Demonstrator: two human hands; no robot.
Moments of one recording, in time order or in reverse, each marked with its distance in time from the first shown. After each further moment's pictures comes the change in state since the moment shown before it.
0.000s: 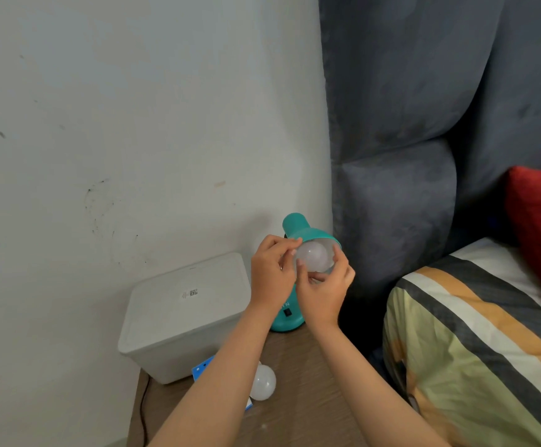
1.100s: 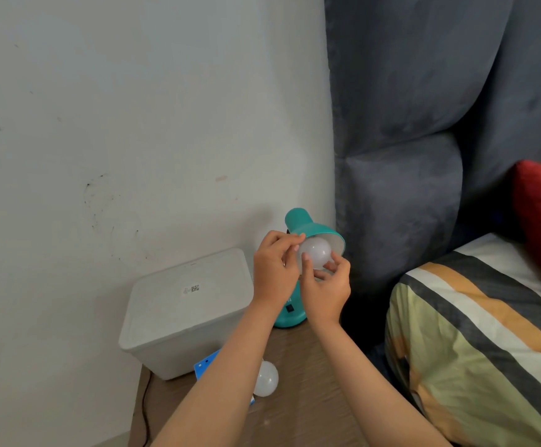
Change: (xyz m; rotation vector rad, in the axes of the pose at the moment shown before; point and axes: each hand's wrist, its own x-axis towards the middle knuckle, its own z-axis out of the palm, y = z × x) left_hand -0.001 -0.001 0.000 -0.009 0.010 0.025; right_hand 0.000 0.008 0.003 -0.010 0.040 0.076
